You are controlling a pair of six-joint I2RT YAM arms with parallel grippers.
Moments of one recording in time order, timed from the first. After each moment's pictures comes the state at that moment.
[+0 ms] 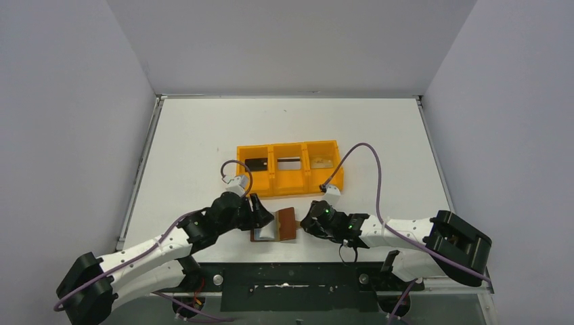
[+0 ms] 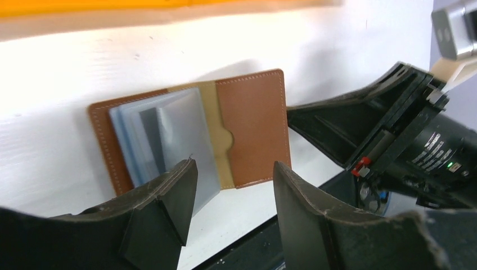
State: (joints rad) left arm -0.86 0.93 0.38 -0.07 -0.02 -0.92; right arm 1.02 1.29 0.44 0.03 0.26 1.02
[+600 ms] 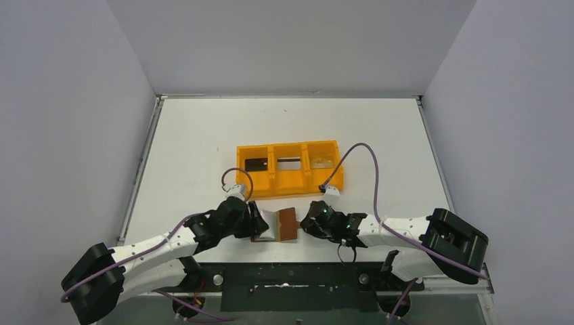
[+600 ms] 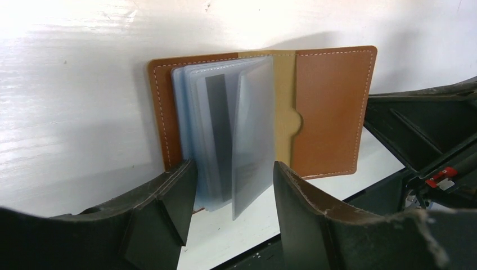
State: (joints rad) left arm -0.86 0.97 0.33 -0.15 -0.07 -0.97; right arm 1.03 1.32 0.45 0.02 0.27 1.04
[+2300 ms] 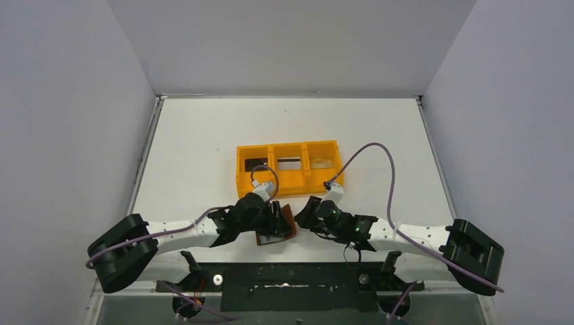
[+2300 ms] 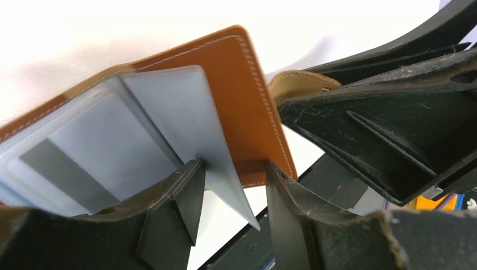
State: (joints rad) left arm -0.94 1.27 0.40 0.19 0.11 -0.93; right arm 1.04 1.20 0.42 0.06 0.28 1.06
